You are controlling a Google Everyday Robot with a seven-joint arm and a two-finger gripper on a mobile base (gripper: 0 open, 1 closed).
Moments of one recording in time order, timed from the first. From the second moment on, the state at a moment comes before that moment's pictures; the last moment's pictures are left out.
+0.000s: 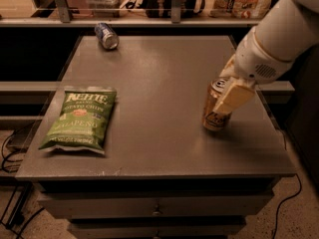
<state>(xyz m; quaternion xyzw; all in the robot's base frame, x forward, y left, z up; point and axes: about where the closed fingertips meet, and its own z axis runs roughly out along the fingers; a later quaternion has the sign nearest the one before) 0.500 -0.140 0.921 -0.62 0.76 0.03 0.20</state>
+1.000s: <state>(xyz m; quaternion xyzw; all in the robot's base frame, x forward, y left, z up) 0.487 -0.012 0.961 -0.72 0.66 0.06 0.22</state>
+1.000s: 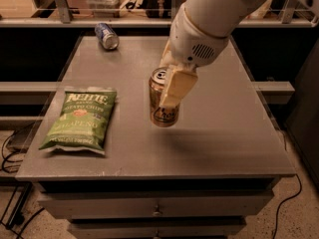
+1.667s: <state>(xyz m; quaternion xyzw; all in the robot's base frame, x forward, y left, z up) 0.496 0.026 0.960 -0.73 0.63 0.08 0.24</state>
